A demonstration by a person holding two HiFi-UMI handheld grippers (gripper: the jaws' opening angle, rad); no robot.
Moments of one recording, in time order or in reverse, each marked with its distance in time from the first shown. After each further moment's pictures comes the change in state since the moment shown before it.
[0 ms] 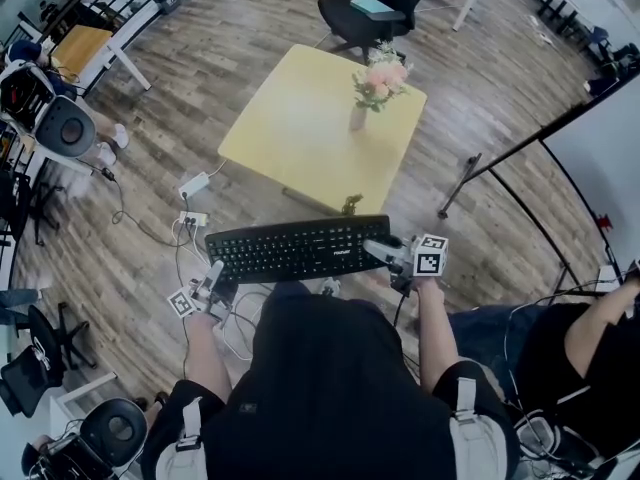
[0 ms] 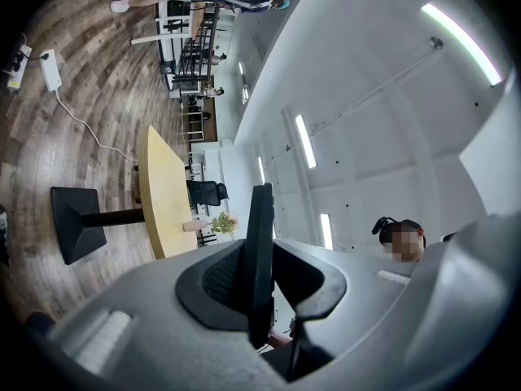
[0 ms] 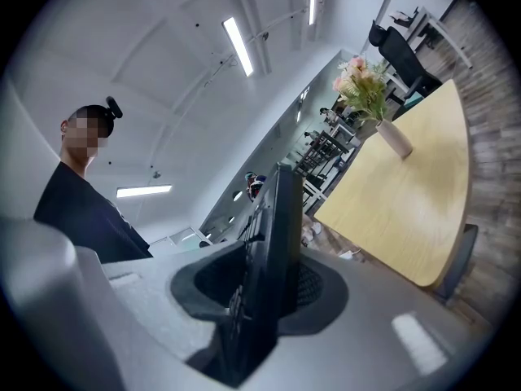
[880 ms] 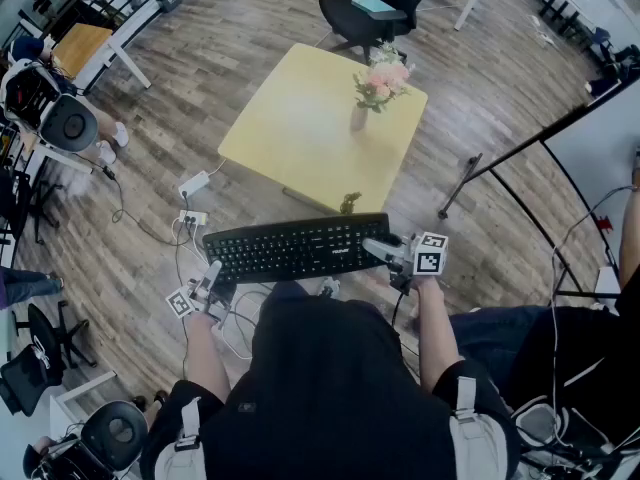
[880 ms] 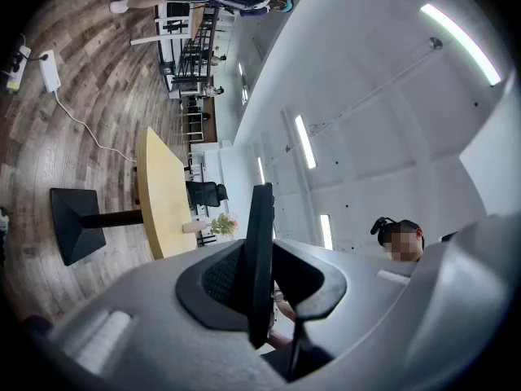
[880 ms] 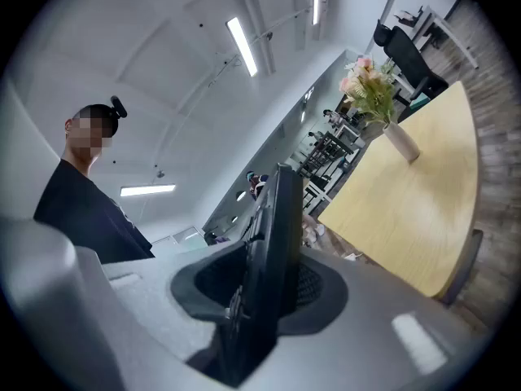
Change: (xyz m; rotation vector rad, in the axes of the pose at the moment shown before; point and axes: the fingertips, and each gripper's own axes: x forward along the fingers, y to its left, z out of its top) left arm -0.001 -0.003 0.002 -0.002 -0.006 0.001; right arm 0.002 0.005 0.008 -0.023 -0.002 0.027
